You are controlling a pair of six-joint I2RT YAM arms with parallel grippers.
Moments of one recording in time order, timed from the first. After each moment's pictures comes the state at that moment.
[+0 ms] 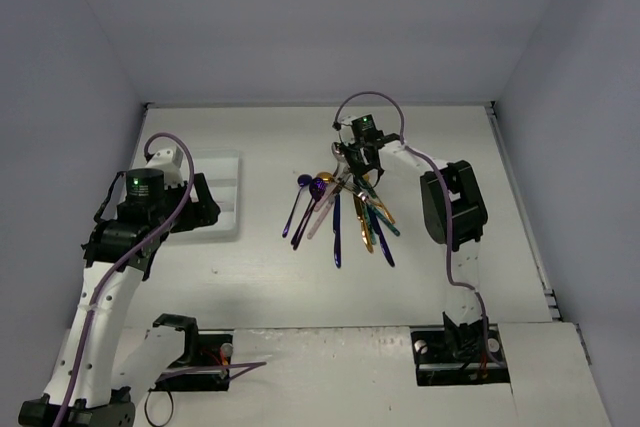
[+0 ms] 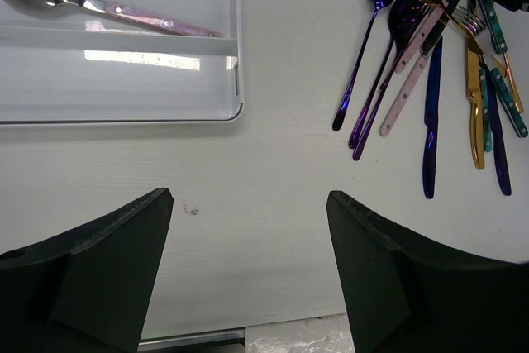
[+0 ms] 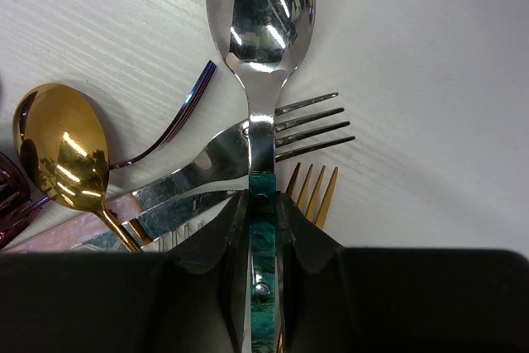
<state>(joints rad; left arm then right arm) -0.12 0.84 1.05 -0.91 0.08 -0.31 0.41 2.16 1.57 -0.34 -0.01 -0.15</state>
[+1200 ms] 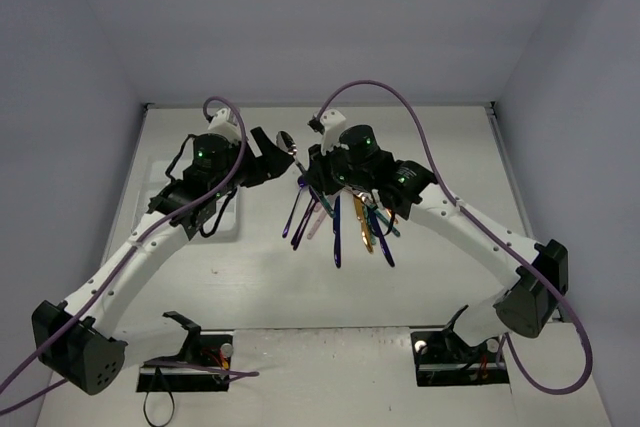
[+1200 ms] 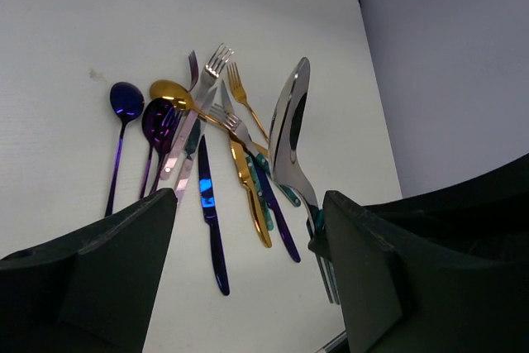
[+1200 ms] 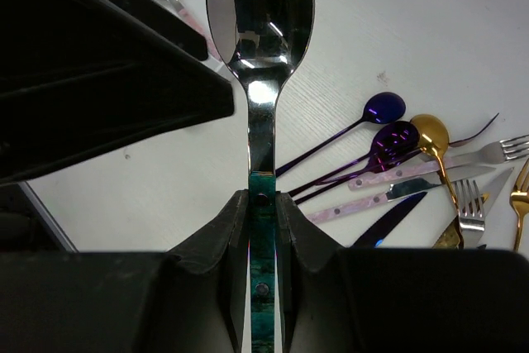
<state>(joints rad) -0.48 1.15 1.09 -0.28 0.09 -0.72 0.79 1.46 1.35 -0.37 -0.09 0.19</state>
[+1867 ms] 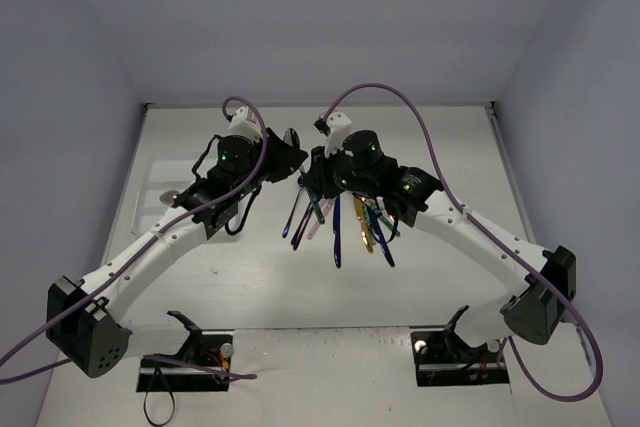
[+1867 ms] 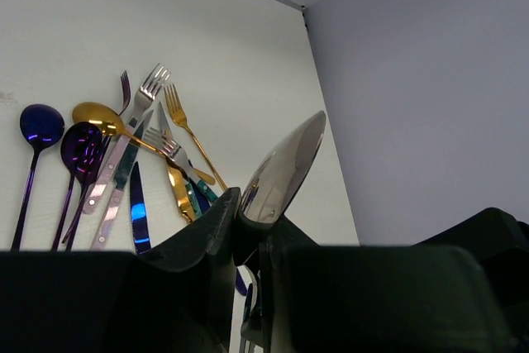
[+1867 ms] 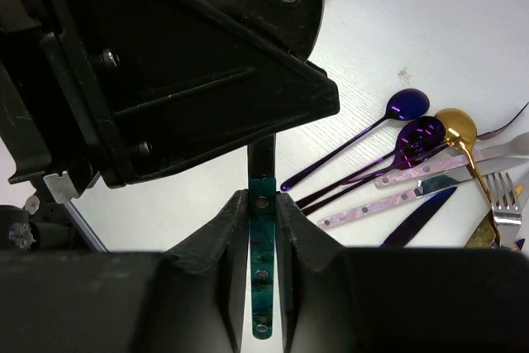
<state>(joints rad) -0.60 1.24 1.08 -0.07 0.00 -0.84 0.81 1.41 1.30 -0.34 -0.07 0.28</state>
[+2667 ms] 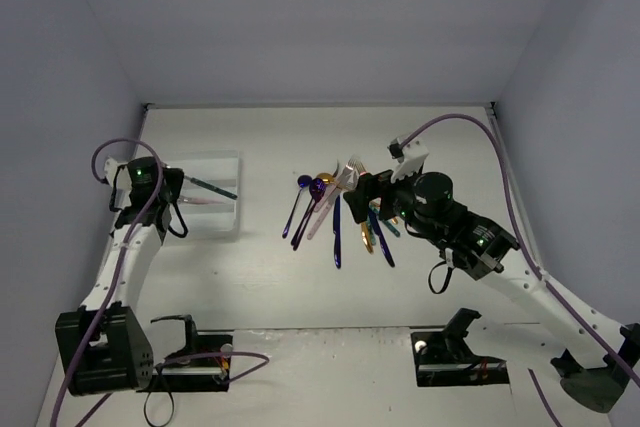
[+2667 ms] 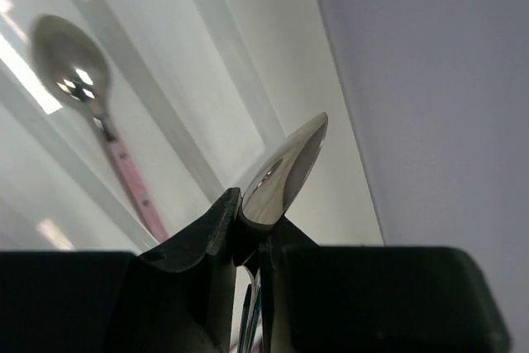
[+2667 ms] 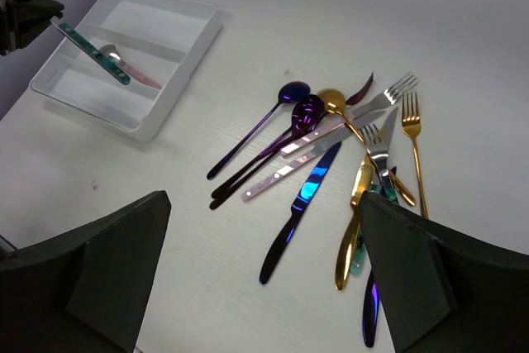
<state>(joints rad) 0.07 1.13 0.79 -0.14 -0.18 -1.12 0.80 0.95 1.00 -0.35 0.18 0.29</state>
